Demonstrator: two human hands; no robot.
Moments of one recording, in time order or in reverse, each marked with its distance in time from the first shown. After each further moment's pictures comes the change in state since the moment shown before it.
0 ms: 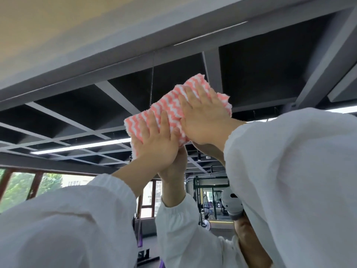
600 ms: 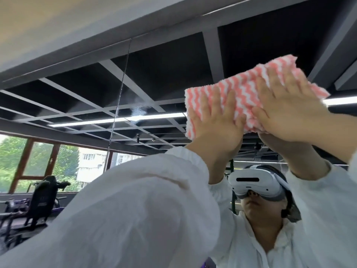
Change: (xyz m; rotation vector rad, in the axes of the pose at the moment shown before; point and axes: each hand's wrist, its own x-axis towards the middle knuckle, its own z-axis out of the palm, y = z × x) left_hand -0.086 0.234 0.001 -0.127 -0.030 0.230; right_hand -0.154 0.212 -0.074 -0.261 -0.257 0.133
